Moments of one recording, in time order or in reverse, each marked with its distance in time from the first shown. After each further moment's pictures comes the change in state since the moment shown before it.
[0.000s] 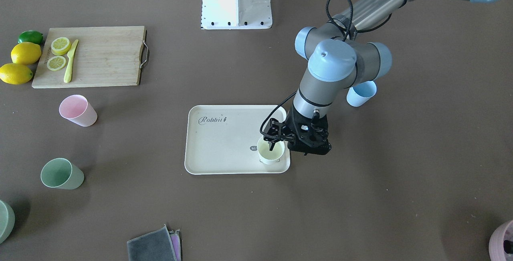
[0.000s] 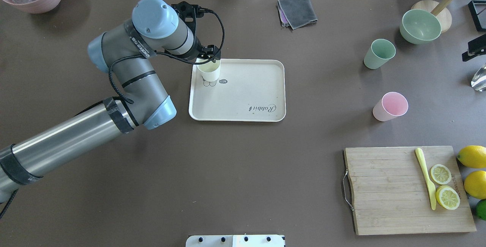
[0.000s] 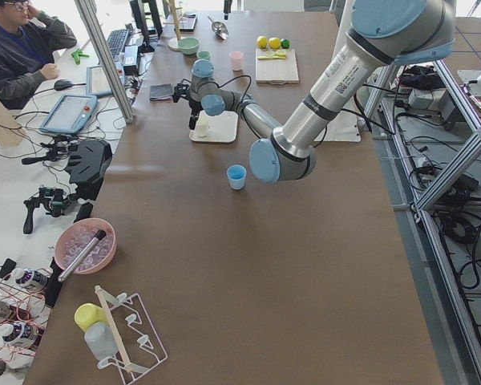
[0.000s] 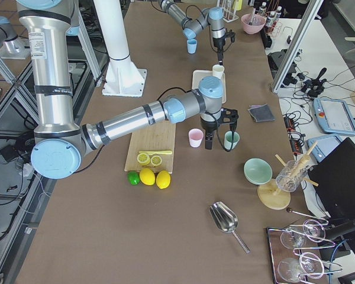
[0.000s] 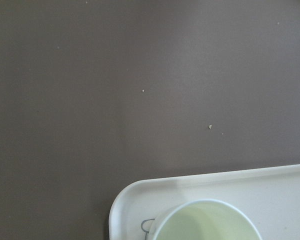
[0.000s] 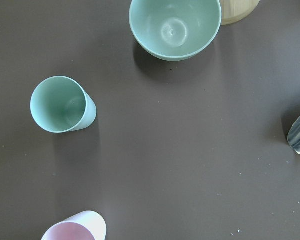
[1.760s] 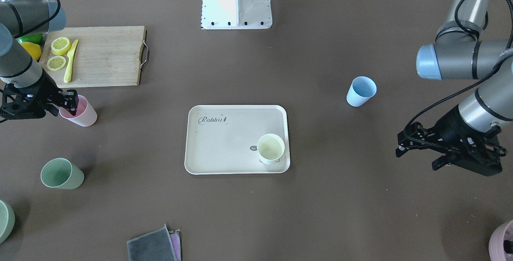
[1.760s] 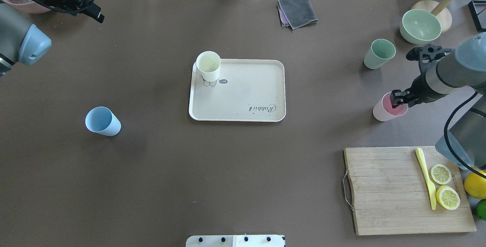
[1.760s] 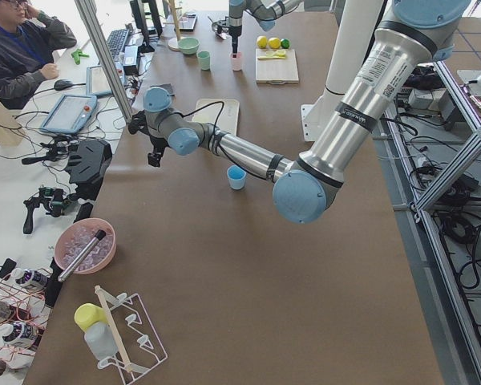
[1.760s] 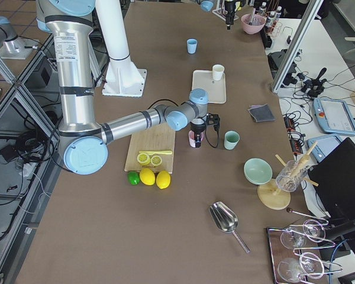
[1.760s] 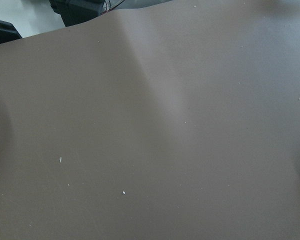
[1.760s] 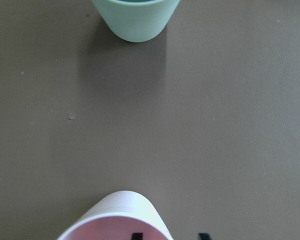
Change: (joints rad) left arm -0.345 0.239 -0.048 -0.005 -0.301 0.500; right arm -0.375 0.014 -0.151 0.252 -0.192 0.170
